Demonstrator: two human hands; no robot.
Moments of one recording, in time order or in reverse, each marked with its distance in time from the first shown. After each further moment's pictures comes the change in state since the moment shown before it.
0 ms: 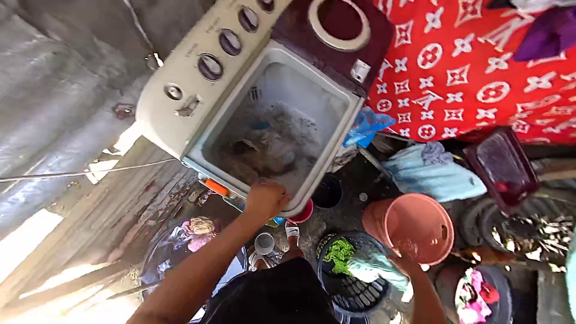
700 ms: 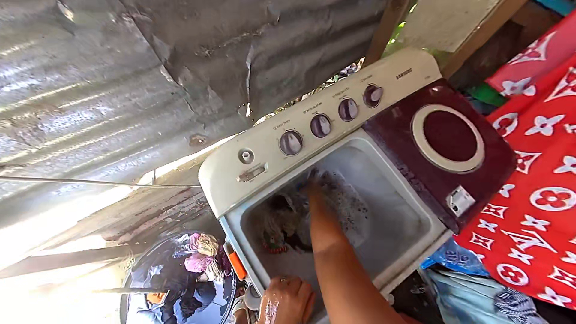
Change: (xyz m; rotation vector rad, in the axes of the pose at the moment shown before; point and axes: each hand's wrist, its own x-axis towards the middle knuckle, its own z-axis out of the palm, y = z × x) left_hand 0.015 0.009 0.032 0.092 0.696 -0.204; right_hand 0.135 -0.660 0.105 -0.323 -0.046 -0.615
